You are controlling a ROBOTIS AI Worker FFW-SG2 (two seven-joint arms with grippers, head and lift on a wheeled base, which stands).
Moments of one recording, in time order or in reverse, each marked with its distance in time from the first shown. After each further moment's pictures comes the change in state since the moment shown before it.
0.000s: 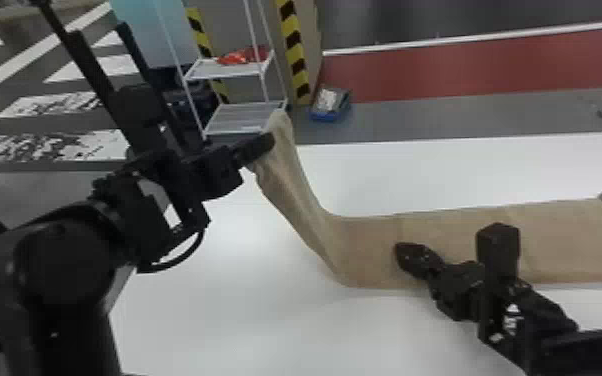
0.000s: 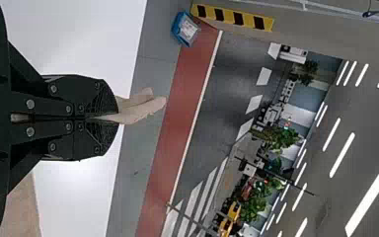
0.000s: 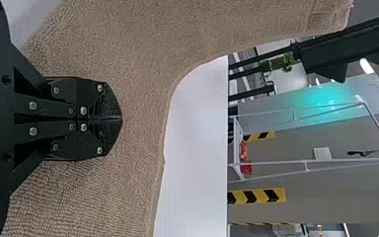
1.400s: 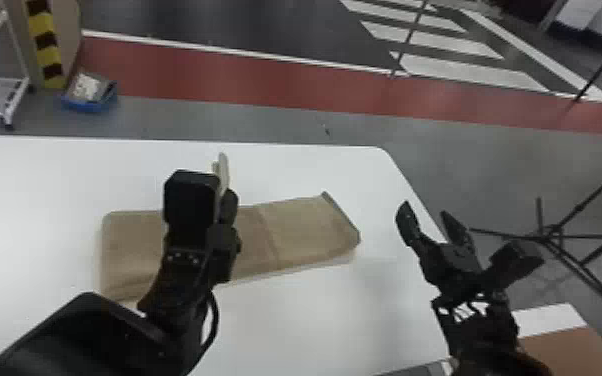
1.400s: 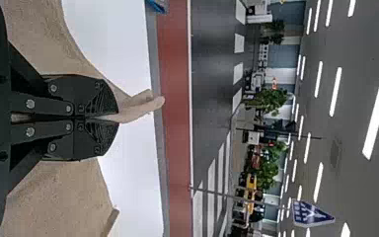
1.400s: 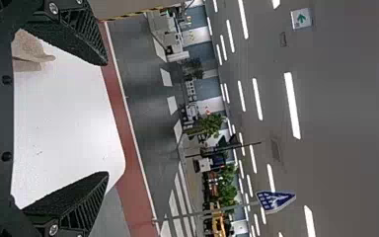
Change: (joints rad) left arm 0.096 -0.073 -0.947 0.412 -0.469 -0.734 0.382; right arm 0.229 -0.043 -0.703 -0.299 -0.271 -0.228 -0.128
